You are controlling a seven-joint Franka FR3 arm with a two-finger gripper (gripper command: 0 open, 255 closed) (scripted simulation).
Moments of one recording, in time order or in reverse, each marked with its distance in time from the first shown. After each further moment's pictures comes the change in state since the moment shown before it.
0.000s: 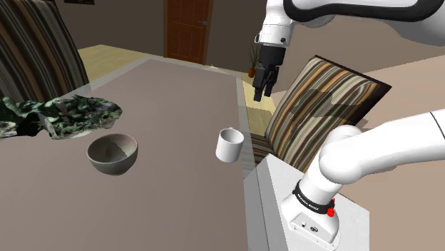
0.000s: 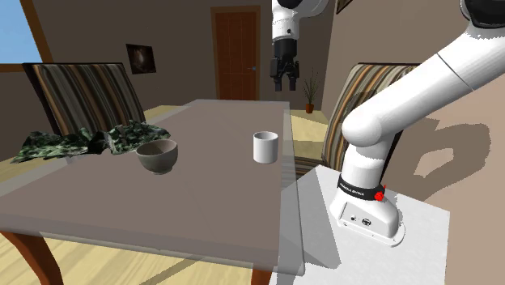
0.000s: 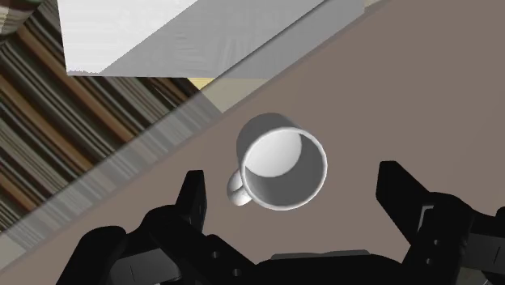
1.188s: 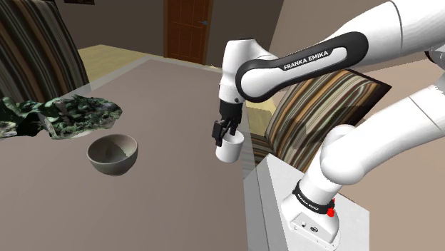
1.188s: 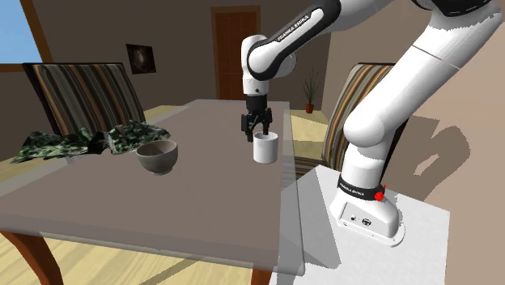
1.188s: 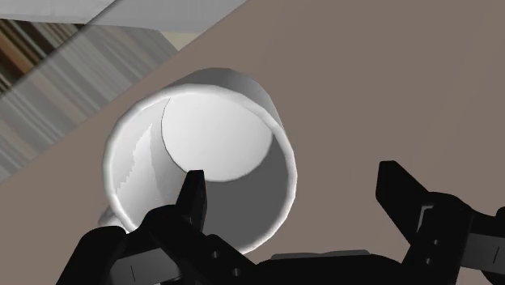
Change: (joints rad) arm 0.050 0.264 0.243 -0.258 0.055 0.597 0.182
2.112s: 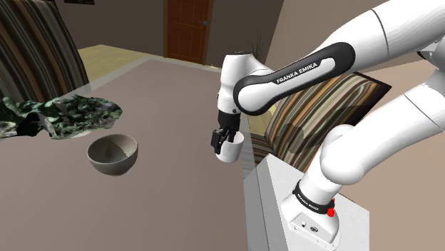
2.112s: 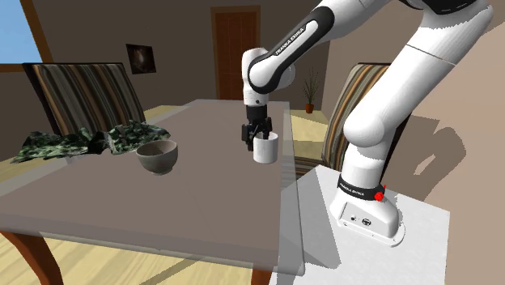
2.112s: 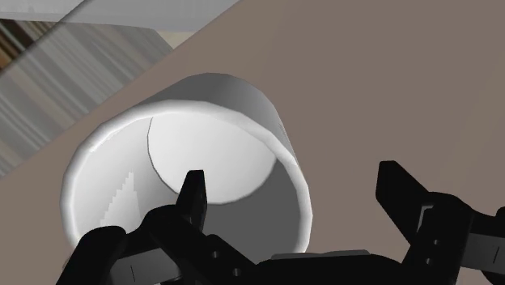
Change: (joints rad) arm -0.002 0.059 0.016 -0.056 0.002 0.117 0.004
